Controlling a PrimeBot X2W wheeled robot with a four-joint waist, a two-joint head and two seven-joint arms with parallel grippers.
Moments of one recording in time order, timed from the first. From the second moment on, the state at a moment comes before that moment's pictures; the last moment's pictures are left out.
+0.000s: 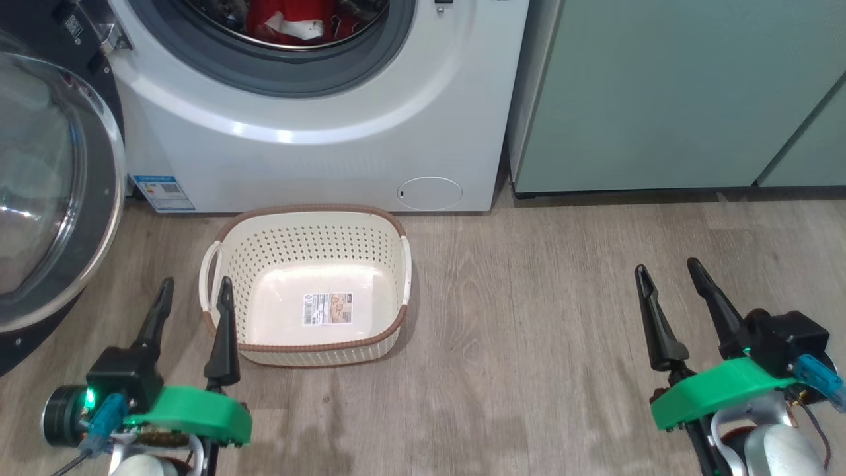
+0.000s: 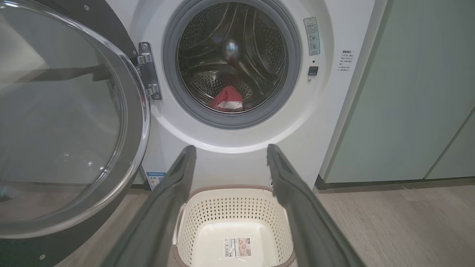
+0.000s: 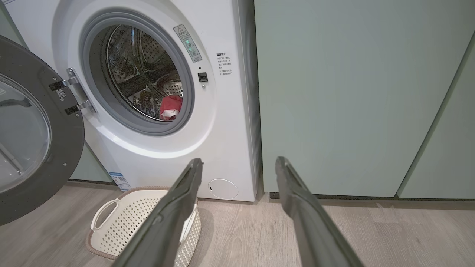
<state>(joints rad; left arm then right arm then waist) 0.02 0.30 -0.24 -0.05 -0.36 0.23 -0.22 0.03 -0.05 -0.03 0.00 0.20 0.13 -0.08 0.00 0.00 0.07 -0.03</state>
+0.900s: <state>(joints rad) 0.02 0.30 -0.25 -0.04 -0.37 0.24 -0.22 0.03 -0.05 -0.04 0.01 0.21 0.13 -0.09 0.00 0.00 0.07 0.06</state>
